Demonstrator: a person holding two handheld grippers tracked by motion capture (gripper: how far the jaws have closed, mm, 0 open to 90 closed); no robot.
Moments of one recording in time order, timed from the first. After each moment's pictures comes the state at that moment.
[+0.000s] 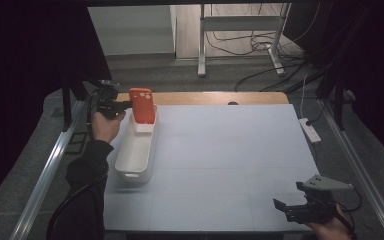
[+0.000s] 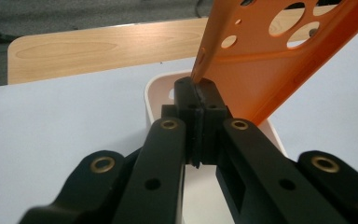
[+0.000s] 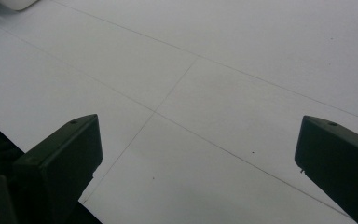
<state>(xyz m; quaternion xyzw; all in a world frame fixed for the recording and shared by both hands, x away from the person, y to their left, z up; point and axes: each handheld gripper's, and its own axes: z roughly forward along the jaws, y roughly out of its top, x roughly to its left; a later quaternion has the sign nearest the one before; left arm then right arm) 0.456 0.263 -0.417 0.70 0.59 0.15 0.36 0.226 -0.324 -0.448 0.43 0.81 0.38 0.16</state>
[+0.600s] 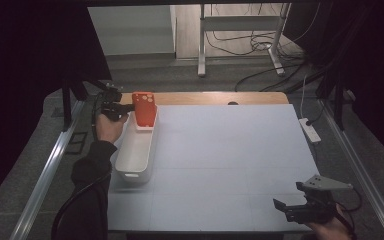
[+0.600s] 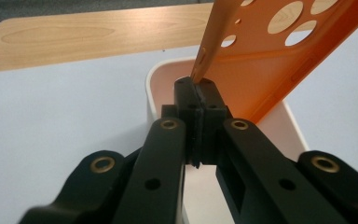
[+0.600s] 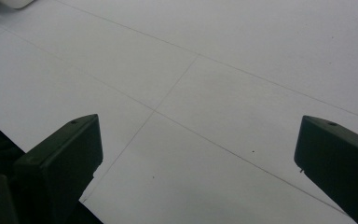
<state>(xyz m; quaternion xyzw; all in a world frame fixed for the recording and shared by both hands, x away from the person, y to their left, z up) 0.468 0.261 -0.438 0.71 0.60 0.14 0.35 0.226 -0.324 -0.448 0.43 0.81 0.37 0.16</state>
